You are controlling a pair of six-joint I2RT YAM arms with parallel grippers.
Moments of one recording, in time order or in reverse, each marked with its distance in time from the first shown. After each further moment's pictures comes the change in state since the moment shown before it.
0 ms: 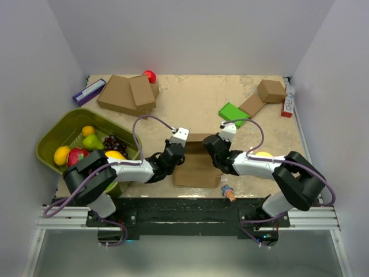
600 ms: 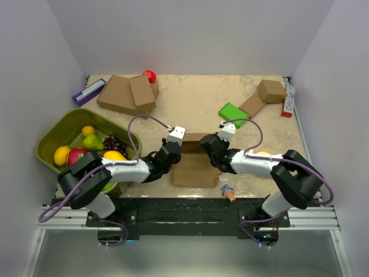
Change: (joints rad) left arm 0.043 -0.047 -0.024 -0.011 0.047 -0.010; right arm 0.013 0.026 0.042 -0.059 0.018 0.085
